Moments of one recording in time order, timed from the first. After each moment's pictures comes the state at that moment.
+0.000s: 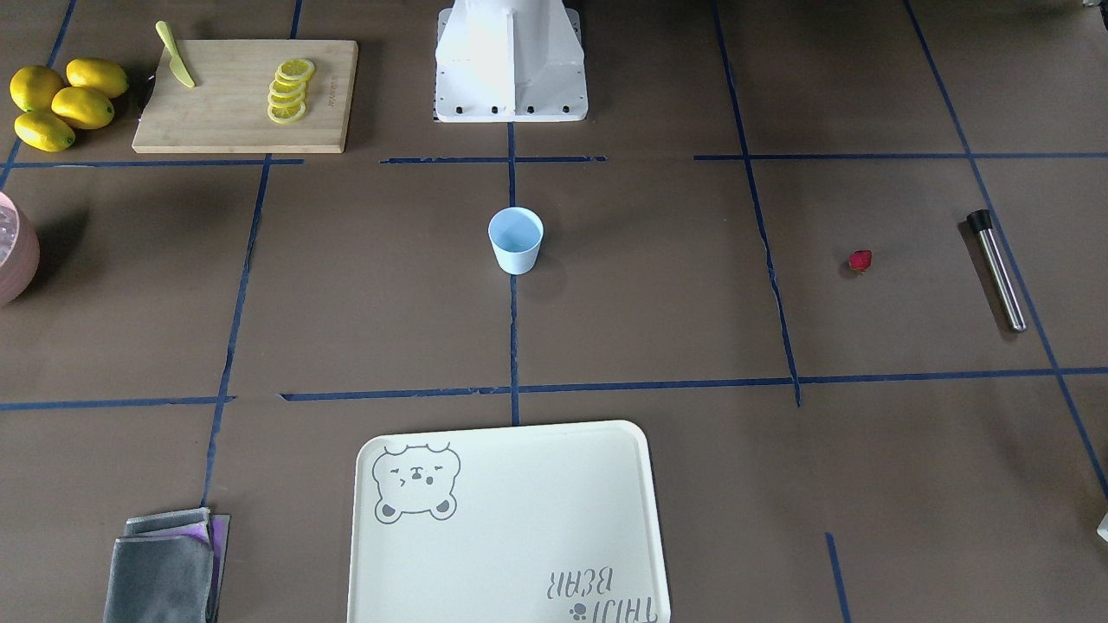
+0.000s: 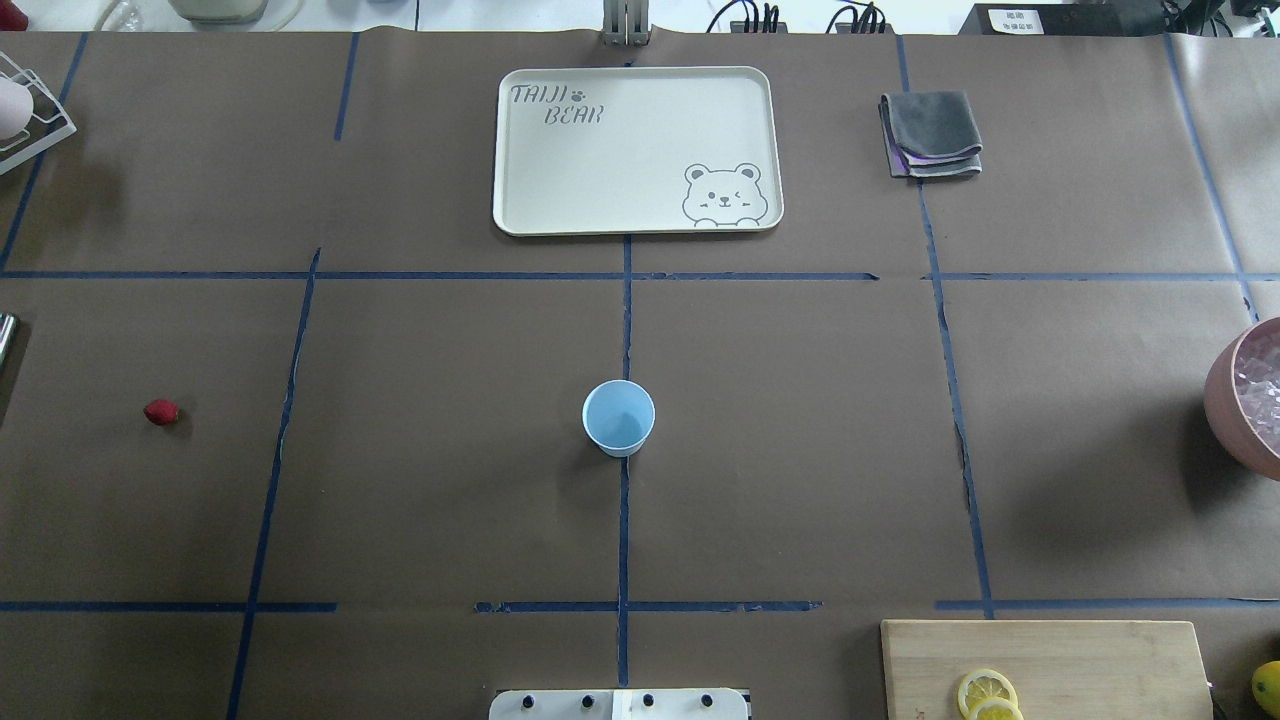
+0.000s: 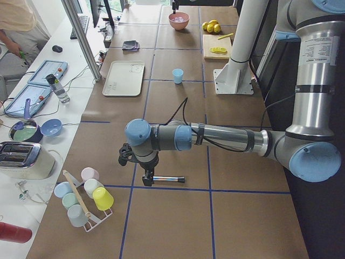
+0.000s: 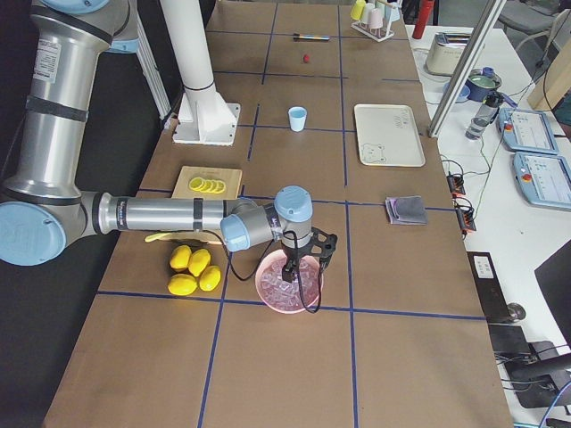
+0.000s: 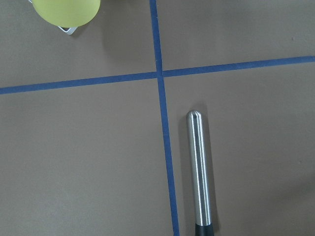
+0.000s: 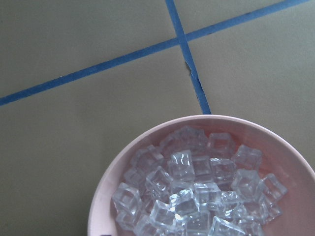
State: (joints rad) left arm -1.54 -1.57 -1.69 -1.42 -2.37 0.12; right arm 1.30 -1.82 1.79 -1.20 2.30 0.79
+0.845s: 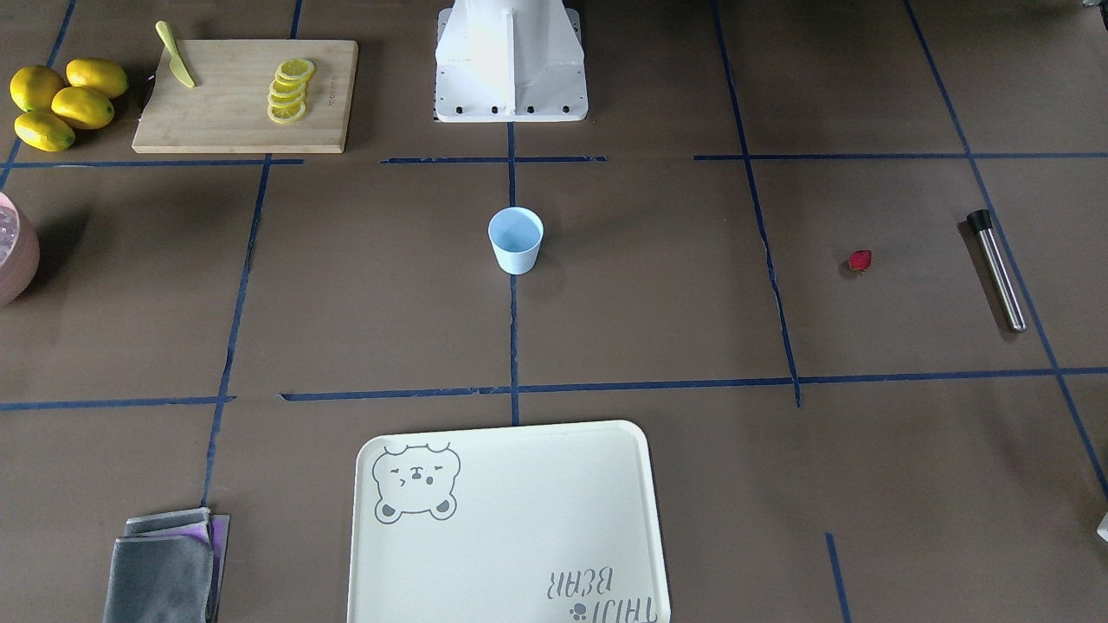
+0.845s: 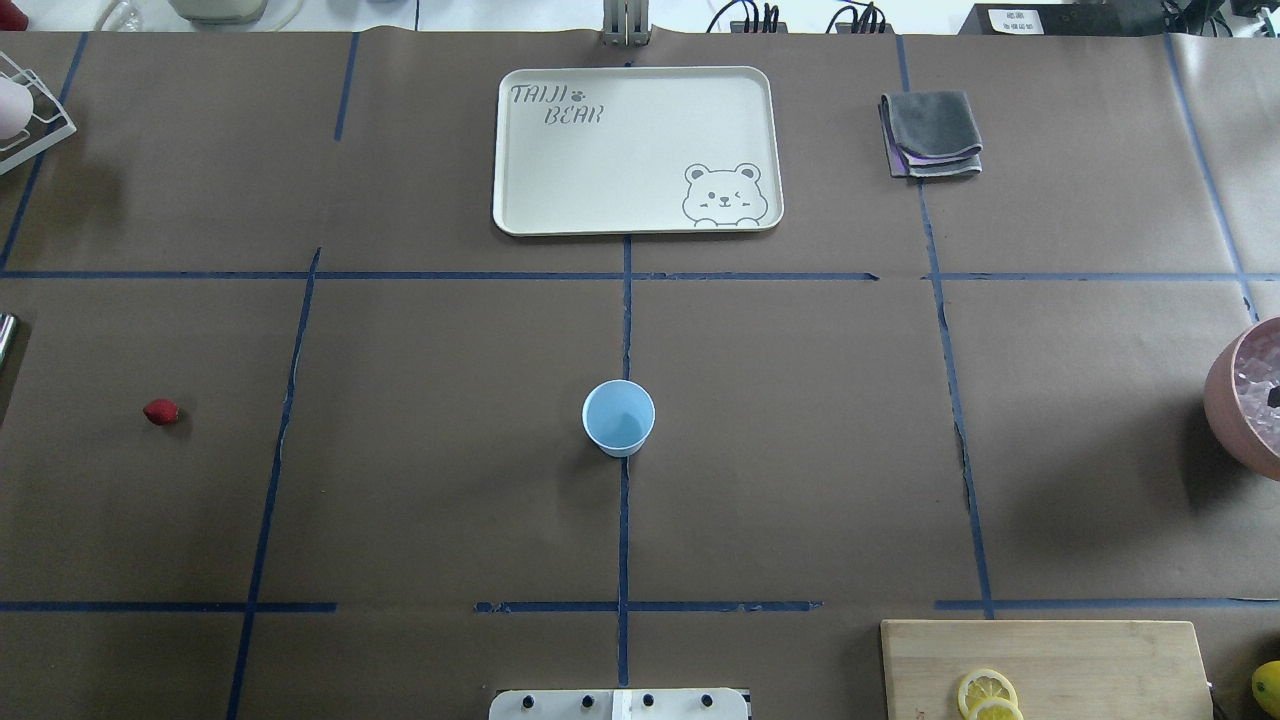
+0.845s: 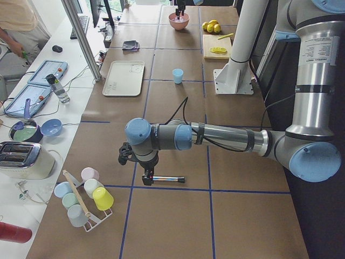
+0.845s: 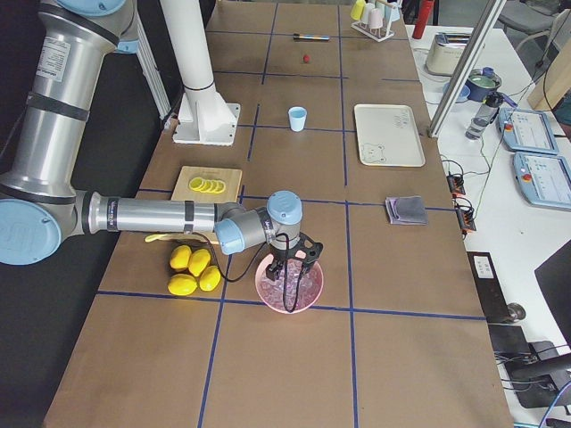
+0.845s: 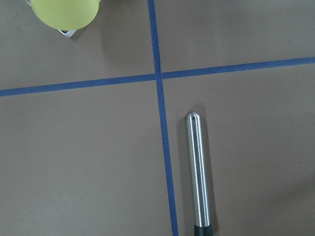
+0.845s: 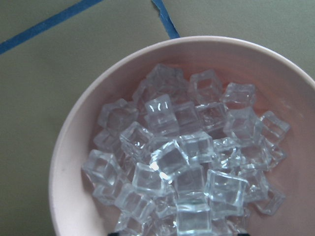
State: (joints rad) left arm -1.54 -1.57 -1.69 -1.42 -2.37 0.12; right arm 1.21 -1.87 1.79 -1.18 2.29 0.96
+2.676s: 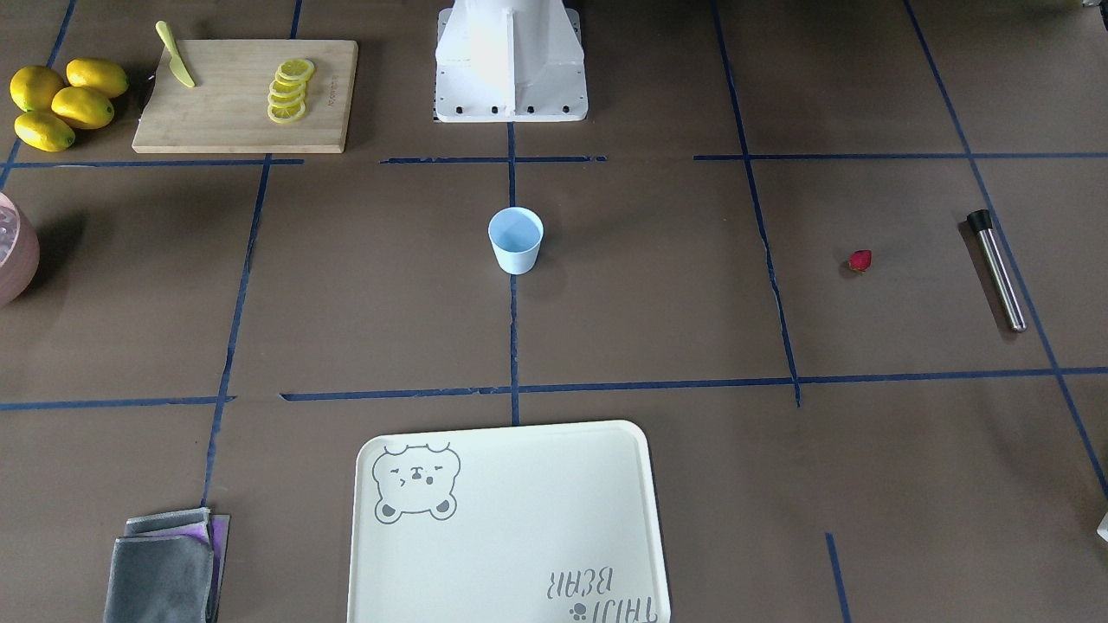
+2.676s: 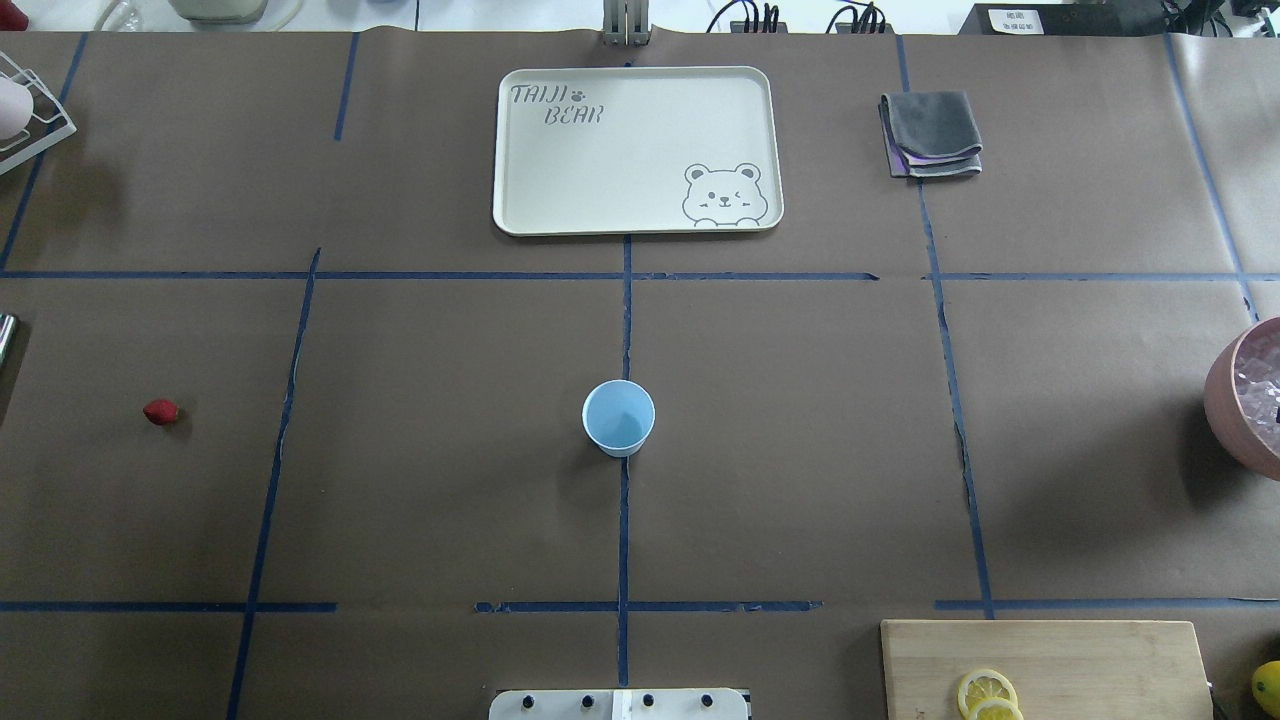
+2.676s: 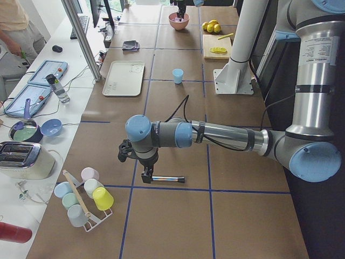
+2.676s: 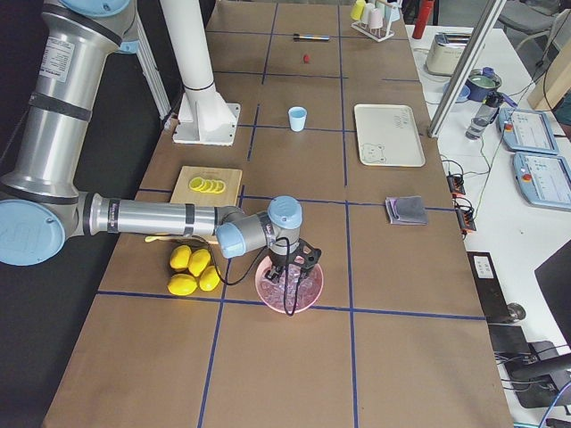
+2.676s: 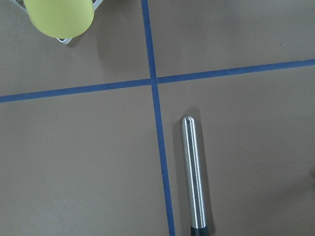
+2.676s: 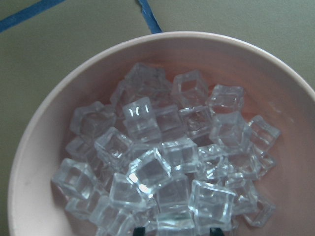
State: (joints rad) left arm -1.54 -1.57 -1.71 -1.42 -2.37 0.12; right arm 1.18 -1.86 1.76 -1.18 2.25 0.96
